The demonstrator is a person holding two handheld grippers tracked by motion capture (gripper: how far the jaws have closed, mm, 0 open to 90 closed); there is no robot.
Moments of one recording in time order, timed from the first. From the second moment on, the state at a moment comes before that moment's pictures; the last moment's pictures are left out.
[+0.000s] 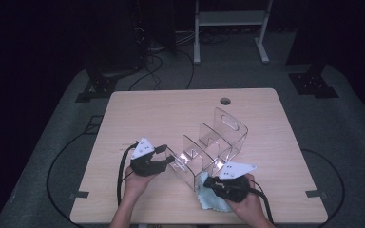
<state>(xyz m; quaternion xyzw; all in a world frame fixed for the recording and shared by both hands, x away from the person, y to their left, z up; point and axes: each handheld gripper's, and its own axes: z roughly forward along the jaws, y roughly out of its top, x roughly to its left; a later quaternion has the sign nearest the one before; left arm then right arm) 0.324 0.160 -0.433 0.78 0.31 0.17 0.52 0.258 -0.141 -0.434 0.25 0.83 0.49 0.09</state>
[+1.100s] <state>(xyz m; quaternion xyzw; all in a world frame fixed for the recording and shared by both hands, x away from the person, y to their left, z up) 0.323 0.157 -0.433 0.78 0.31 0.17 0.52 0.257 -0.149 -0.417 0.25 0.81 0.51 0.10</state>
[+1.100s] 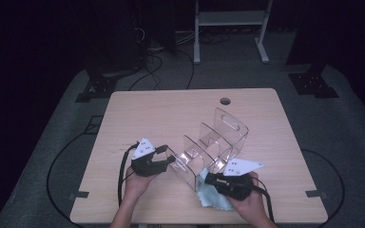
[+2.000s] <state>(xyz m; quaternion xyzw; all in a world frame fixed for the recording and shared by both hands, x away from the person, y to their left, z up) 0.324 0.160 -0.432 0.78 0.30 0.17 0.52 0.264 -0.158 -0.422 0.27 0.81 0.51 0.08</state>
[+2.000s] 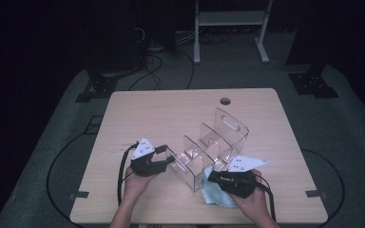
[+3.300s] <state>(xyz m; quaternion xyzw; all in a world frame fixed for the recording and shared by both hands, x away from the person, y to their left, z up) 0.323 0.160 -0.430 0.79 0.30 0.18 0.50 0.284 -0.182 -0.437 0.33 0.79 0.51 0.08</state>
